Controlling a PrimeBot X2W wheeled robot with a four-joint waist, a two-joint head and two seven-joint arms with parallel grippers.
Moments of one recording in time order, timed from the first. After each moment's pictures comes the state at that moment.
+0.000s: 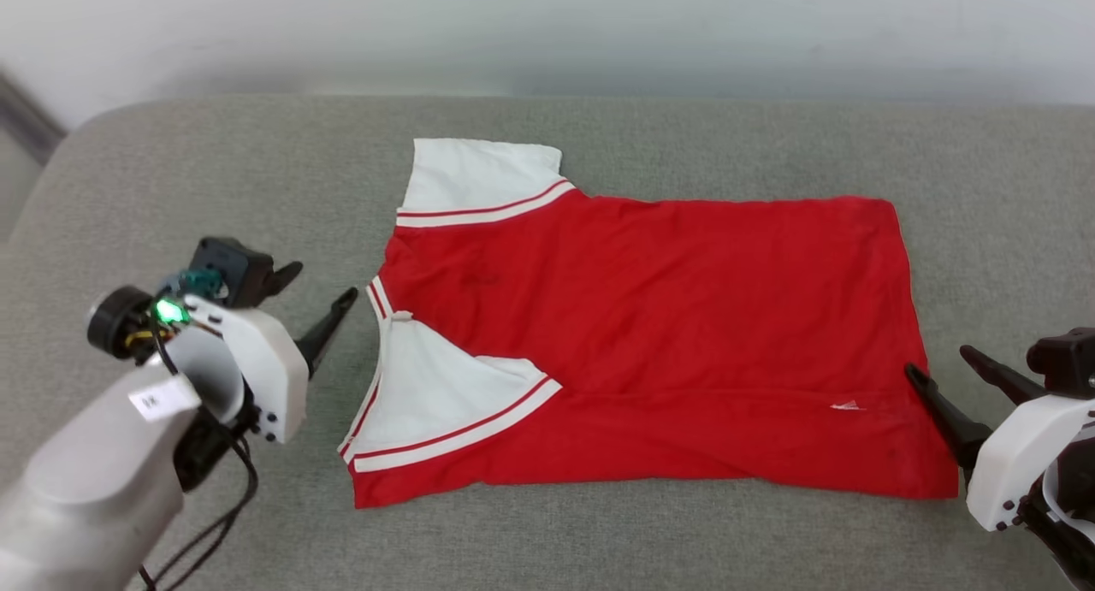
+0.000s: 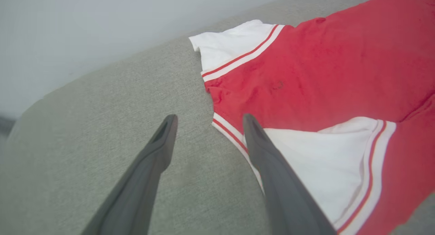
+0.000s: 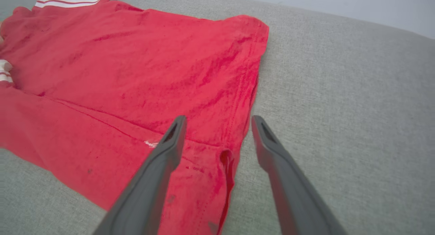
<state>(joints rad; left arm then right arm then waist) -0.71 0.63 -0.88 0.58 -0.79 -0.13 -0.09 -0.27 -0.59 0.35 0.31 0.62 0.13 0.09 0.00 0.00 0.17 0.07</state>
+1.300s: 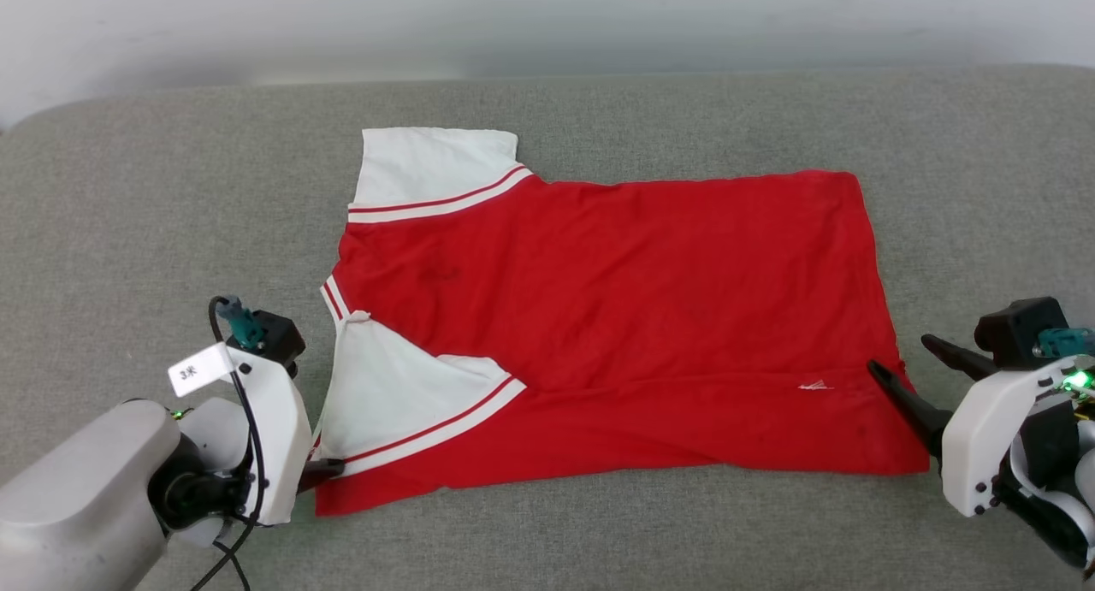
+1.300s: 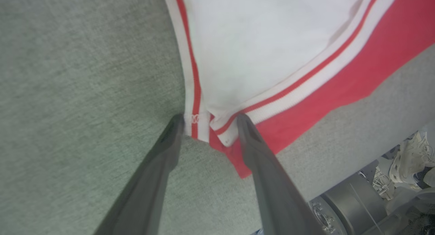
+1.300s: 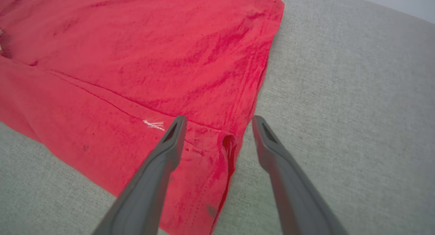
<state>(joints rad) -0.70 0.74 -1.04 0.44 -1.19 -0.13 0.69 -0.35 -0.61 0.45 0.27 0.62 0.13 0.20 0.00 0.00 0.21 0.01</state>
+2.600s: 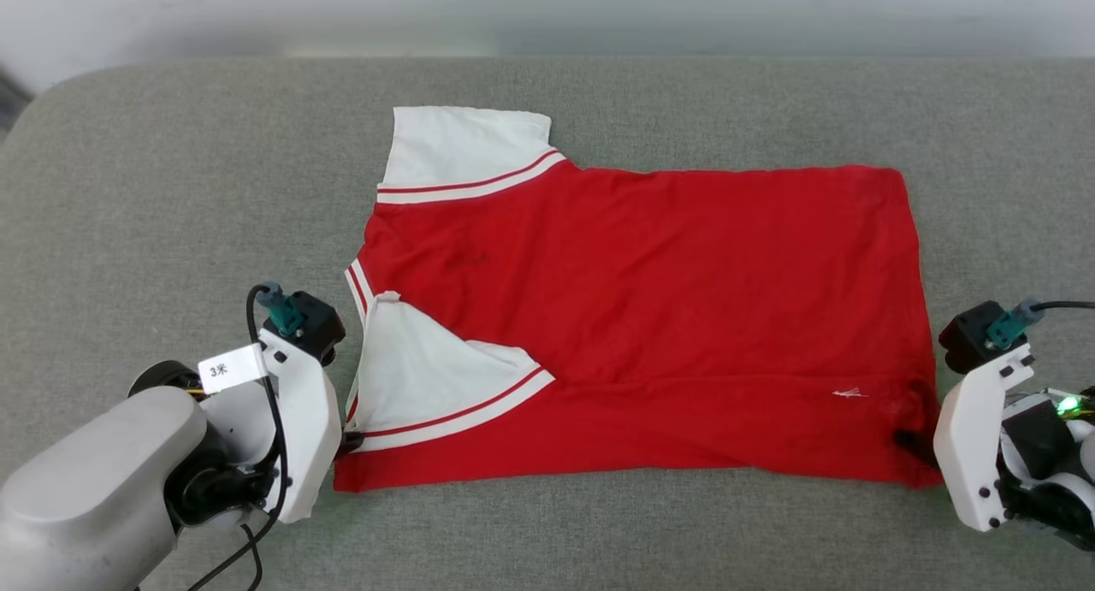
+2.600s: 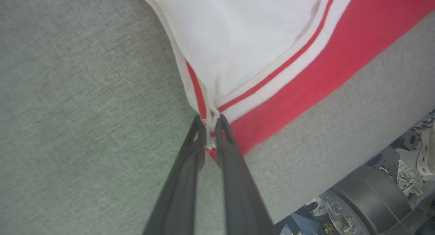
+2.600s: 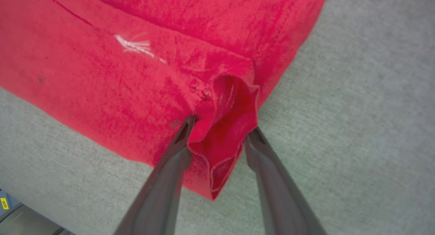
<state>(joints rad) -0.76 0.79 -1.11 0.27 -1.13 -0.13 0.59 -0.46 -0.70 0.66 0.33 0.77 0.13 0.67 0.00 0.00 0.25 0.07</state>
